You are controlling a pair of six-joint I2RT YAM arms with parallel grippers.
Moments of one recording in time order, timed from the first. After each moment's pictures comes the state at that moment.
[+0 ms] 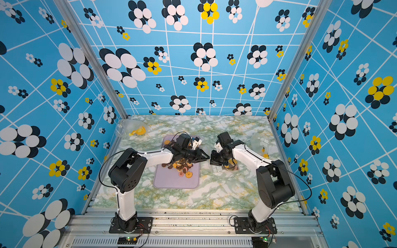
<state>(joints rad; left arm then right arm) -0.62 1.96 1.18 0.08 0.75 -0.85 0.41 1.65 1.12 -0.68 -0.42 0.51</state>
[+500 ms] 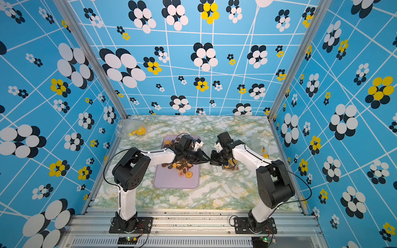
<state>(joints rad) -0.64 2.01 1.21 0.05 0.76 -0.85 0.41 1.65 1.12 -0.68 -0.42 0.52</state>
